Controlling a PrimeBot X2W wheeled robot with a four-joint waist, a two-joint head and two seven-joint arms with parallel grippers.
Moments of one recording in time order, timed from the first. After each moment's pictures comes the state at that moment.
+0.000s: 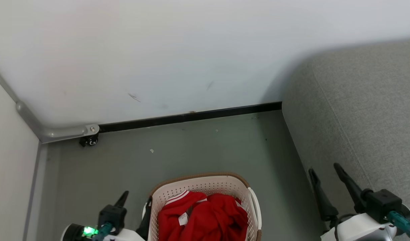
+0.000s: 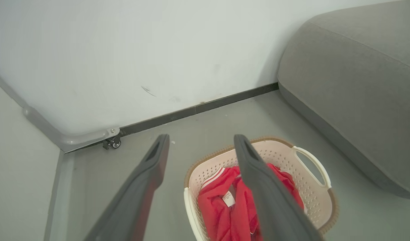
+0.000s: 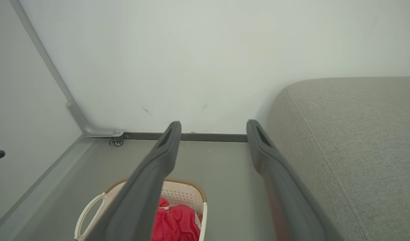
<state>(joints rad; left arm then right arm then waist) -0.11 0.12 -0.34 0.32 -0.28 0.10 -0.14 0.06 -0.04 0.00 0.03 0.04 0.13 -0.22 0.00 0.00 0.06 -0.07</state>
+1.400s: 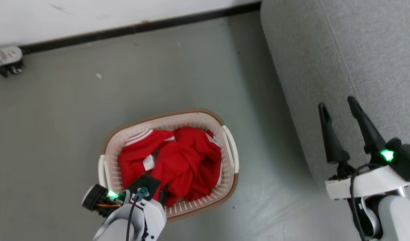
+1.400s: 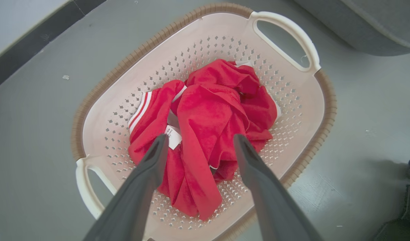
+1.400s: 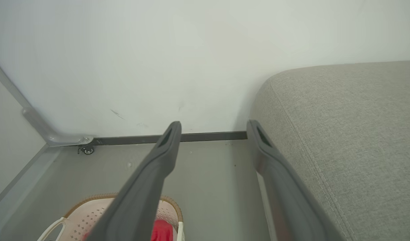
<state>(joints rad) -0.43 0.05 -0.55 0.71 -0.14 0.04 -0.05 -0.13 -0.04 -0.02 -0.16 0.10 0.13 -0.20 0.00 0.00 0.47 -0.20</state>
